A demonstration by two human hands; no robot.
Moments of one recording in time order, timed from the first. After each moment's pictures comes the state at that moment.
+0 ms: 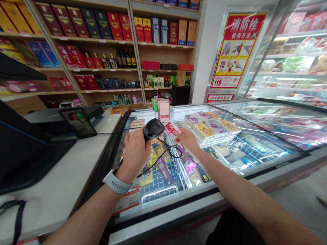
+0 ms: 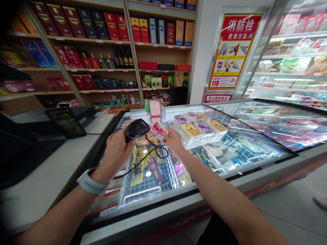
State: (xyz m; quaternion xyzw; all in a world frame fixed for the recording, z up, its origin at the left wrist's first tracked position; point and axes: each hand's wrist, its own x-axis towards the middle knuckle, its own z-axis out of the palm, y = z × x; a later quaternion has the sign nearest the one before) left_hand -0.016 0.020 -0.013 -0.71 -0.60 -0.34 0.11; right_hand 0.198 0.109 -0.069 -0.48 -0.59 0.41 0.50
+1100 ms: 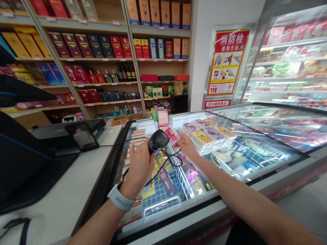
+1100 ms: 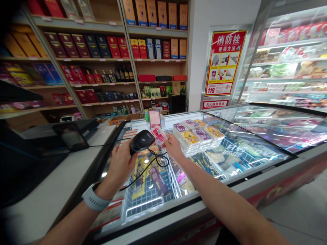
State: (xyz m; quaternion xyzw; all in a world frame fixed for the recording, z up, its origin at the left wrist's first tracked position) left_hand -0.005 0.008 -0.007 -0.74 -0.58 -0.34 0.08; right_hand 0.195 0.107 -0.064 -0.43 -0.59 0.40 0.55
